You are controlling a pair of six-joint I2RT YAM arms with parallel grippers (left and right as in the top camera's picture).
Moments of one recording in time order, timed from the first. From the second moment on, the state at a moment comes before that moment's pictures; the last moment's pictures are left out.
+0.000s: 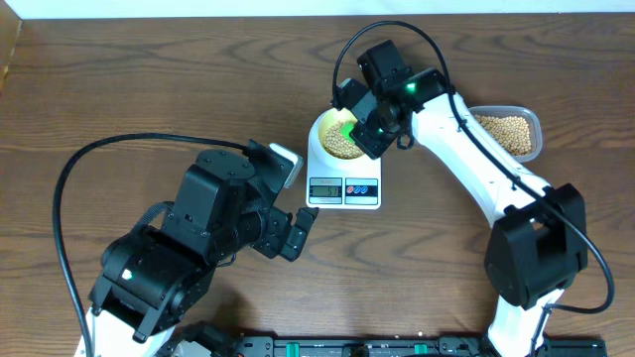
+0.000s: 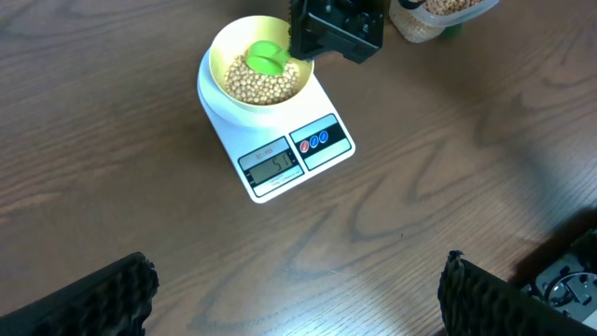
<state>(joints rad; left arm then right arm) -0.54 1.00 1.29 -1.12 0.12 -0.04 0.49 1.97 1.69 -0.96 -0.16 -0.34</state>
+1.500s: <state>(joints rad) -0.54 1.00 1.29 -1.12 0.12 -0.04 0.43 1.99 1.69 -0.94 -0.26 -0.06</state>
